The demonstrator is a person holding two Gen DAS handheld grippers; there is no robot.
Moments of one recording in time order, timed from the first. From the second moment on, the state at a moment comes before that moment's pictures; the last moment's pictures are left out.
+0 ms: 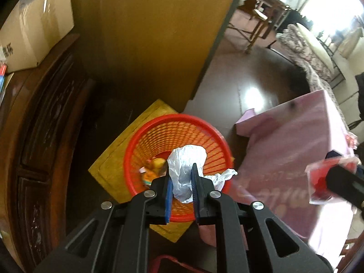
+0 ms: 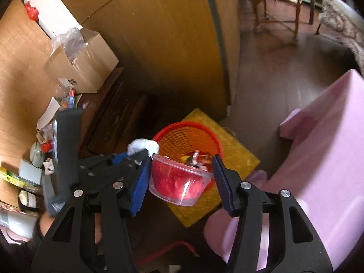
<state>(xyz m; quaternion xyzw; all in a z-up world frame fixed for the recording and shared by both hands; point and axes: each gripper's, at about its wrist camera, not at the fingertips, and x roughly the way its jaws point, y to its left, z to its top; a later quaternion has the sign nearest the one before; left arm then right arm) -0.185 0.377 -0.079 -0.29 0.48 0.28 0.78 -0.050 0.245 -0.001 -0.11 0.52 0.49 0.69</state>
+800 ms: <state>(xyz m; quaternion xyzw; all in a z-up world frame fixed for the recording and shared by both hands) -0.193 0.387 -0.093 -0.31 0.49 0.31 0.76 -0.025 0.246 -0.009 -0.05 0.56 0.46 0.69</state>
